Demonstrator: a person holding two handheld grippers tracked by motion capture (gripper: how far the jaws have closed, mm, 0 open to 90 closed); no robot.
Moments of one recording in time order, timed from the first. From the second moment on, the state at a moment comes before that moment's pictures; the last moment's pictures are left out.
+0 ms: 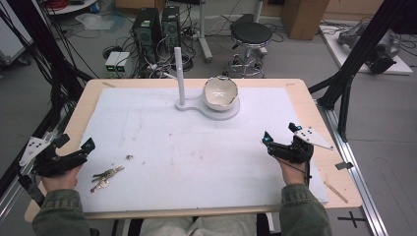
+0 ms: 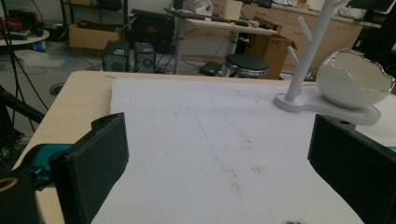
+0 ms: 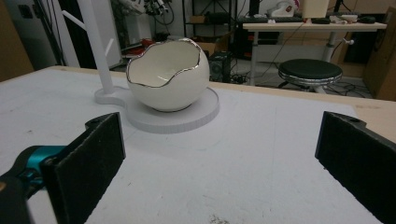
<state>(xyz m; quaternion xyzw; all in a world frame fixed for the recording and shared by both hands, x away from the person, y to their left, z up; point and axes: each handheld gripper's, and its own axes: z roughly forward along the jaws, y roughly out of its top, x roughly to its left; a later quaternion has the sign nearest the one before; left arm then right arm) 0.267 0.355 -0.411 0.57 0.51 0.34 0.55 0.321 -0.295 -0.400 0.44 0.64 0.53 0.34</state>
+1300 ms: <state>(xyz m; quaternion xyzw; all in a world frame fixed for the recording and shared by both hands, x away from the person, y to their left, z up) 0.287 0.322 -0.416 0.68 0.47 0.28 0.49 0.325 -0.294 -0.404 0.44 0.65 0.52 0.32</state>
